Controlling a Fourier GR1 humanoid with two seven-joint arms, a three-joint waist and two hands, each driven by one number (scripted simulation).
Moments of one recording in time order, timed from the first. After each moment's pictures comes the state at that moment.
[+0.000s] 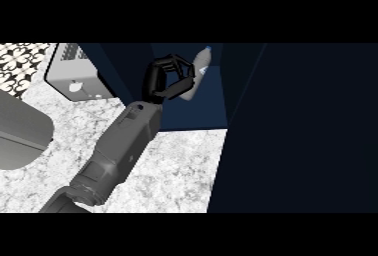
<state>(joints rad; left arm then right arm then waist) -1.00 0.00 -0.09 -0.34 0.38 0.26 -0.71 0.14 -0.45 0.80 -2.47 0.08 -0.53 0.18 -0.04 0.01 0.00</state>
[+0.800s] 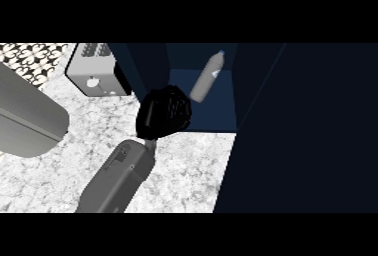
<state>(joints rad) -0.56 0.01 -0.29 -0.96 0.49 0.10 -0.52 0.14 -0.51 0.78 -2.48 0.08 -0.56 0.18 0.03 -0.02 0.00</state>
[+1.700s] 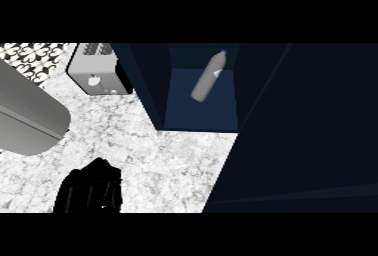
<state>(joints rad) 0.18 0.27 -0.38 -1.79 0.52 0.11 -0.45 -0.05 -0.54 0.85 -2.48 0.05 -0.41 0.36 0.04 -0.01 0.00</state>
